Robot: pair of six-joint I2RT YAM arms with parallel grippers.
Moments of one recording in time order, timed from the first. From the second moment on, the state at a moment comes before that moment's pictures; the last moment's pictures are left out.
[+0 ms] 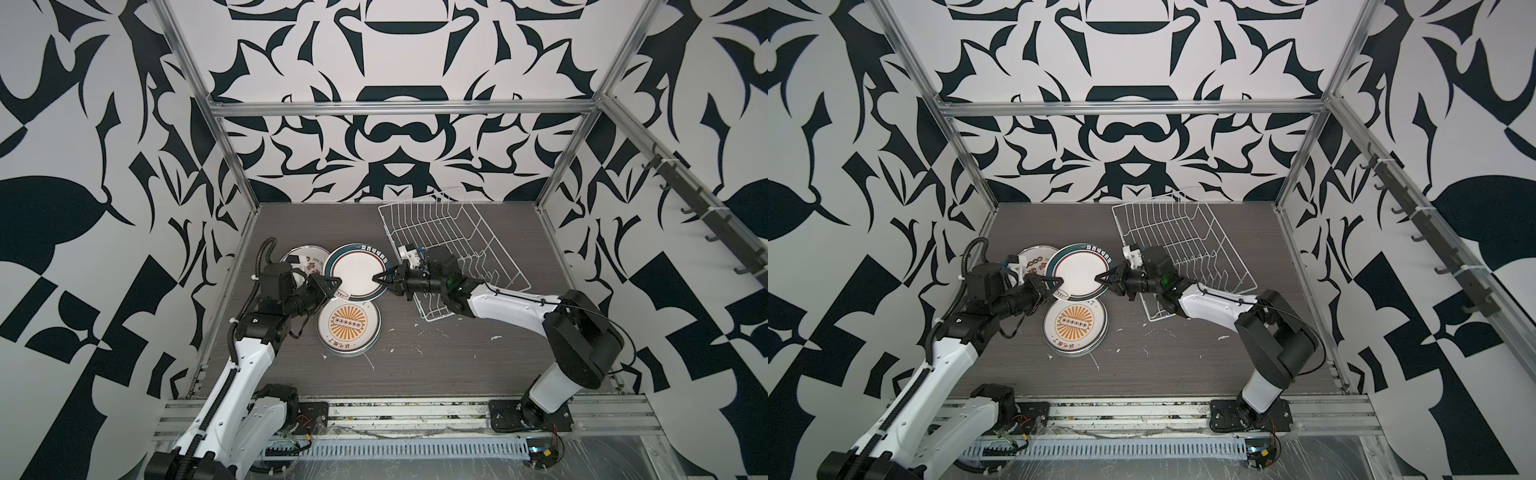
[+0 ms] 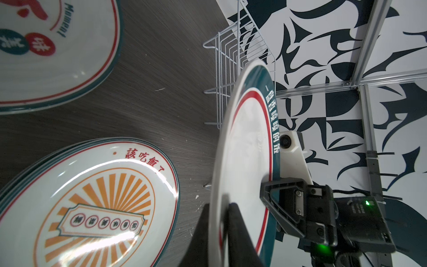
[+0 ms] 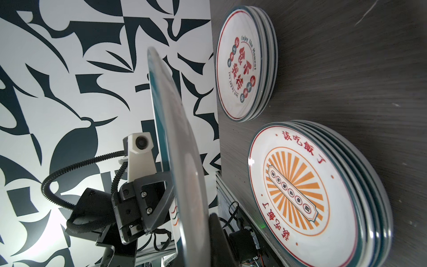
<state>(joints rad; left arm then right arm) -0.18 0.87 0.64 -0.33 0.54 -0.95 0.73 1.64 0.94 0.41 -0.62 1.41</state>
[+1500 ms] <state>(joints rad) -0.19 0.76 0.79 -0.86 0.20 -0.81 0.62 1.27 1.33 -1.00 0.13 0.64</state>
